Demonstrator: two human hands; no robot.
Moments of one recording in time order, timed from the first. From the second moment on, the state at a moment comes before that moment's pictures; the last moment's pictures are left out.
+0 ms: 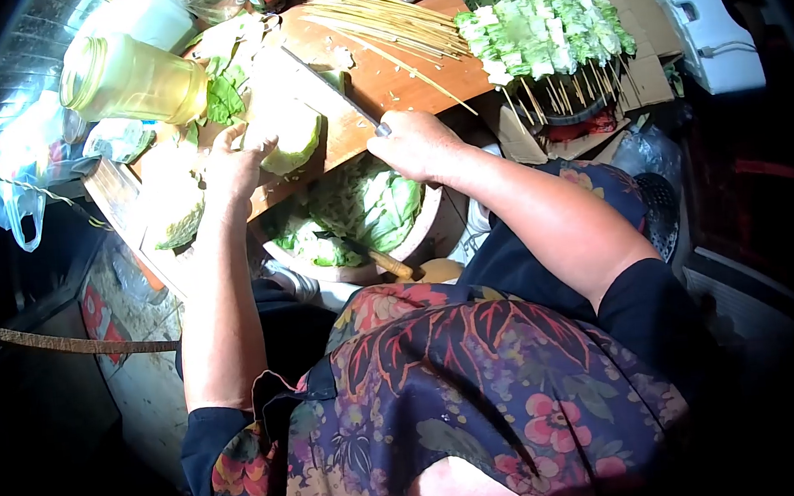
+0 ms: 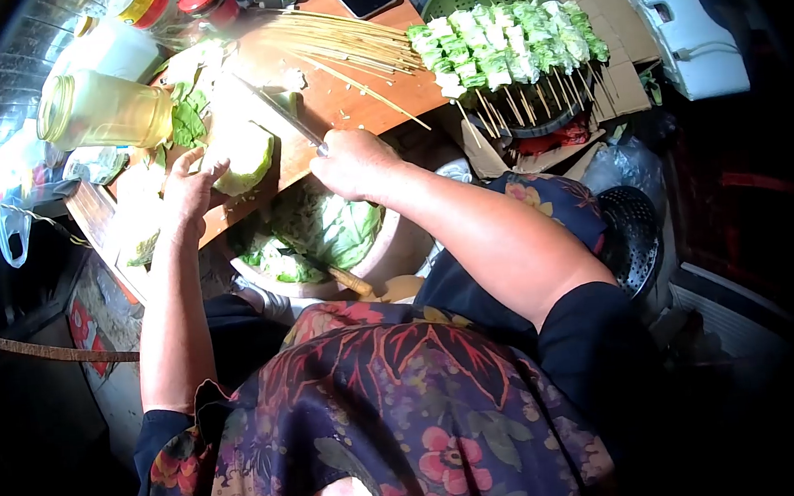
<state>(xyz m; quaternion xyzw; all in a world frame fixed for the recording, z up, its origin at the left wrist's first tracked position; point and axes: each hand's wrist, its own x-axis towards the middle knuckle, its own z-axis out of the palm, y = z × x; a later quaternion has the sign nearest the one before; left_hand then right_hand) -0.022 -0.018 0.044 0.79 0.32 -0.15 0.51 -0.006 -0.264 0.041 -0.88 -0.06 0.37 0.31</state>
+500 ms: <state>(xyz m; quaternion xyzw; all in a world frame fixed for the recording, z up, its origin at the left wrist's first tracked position) -0.021 -0.018 0.048 0.80 0.32 -0.16 0.49 -0.033 -0.257 0.078 -0.84 -0.13 0.40 0.34</state>
